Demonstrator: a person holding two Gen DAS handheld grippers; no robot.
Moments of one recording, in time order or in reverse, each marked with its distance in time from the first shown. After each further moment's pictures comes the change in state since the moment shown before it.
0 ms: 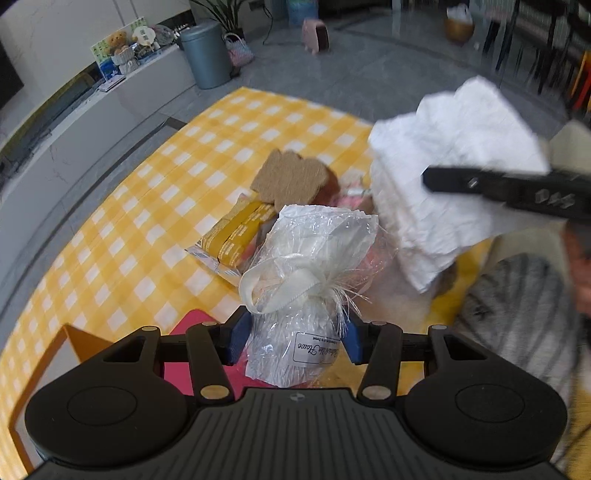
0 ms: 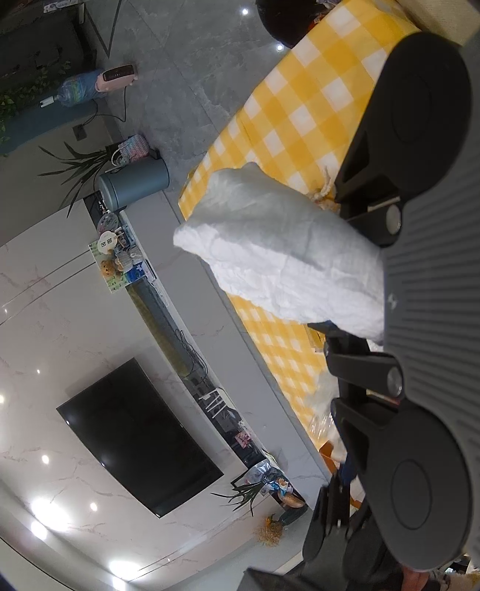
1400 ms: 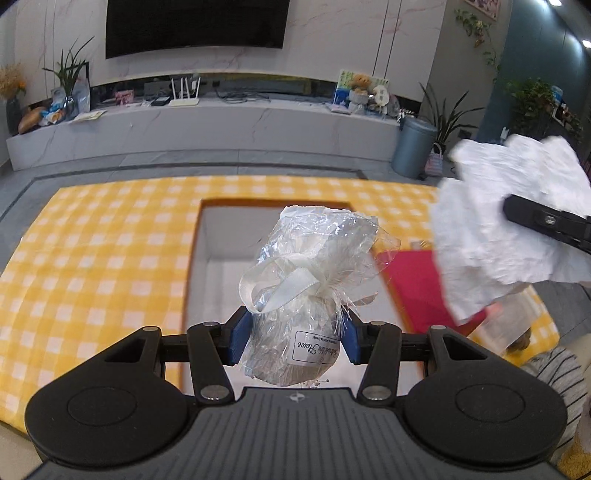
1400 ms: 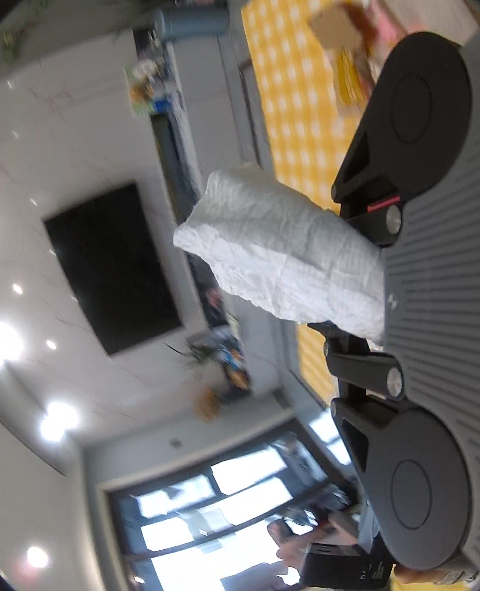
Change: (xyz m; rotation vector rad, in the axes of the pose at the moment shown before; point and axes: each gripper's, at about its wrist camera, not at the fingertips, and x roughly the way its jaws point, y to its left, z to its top) left arm -0.142 0.102 -0.220 -0.711 -0.297 0.259; right arm -0.009 0.245 -0.051 -0.344 0.056 0.408
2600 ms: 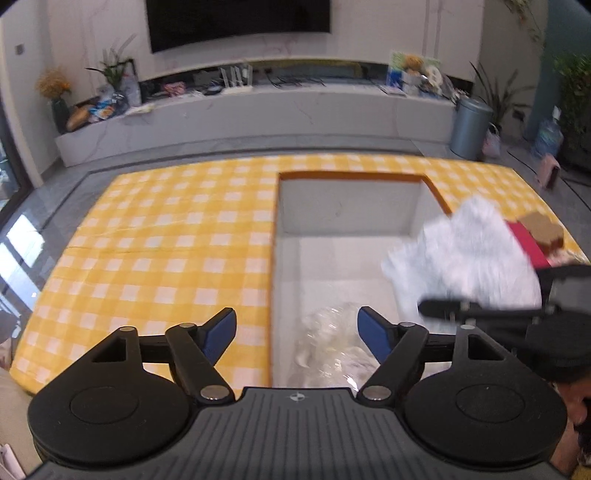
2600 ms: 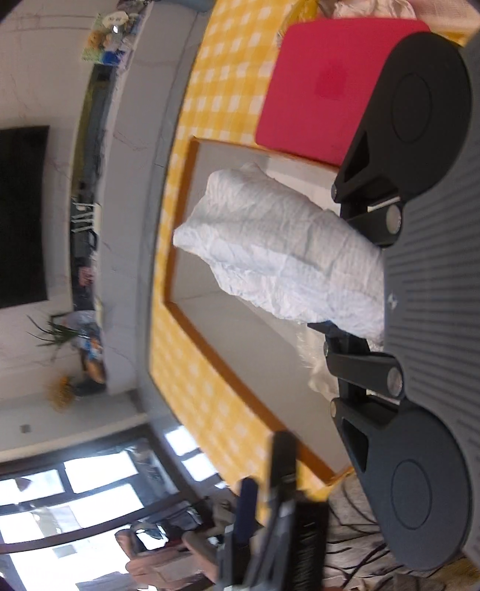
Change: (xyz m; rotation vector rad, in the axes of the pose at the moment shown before) left arm -0.015 0.033 -0.019 -0.002 0.032 0.223; right arm 0.138 0.049 -0.053 -0.208 0.433 -0.055
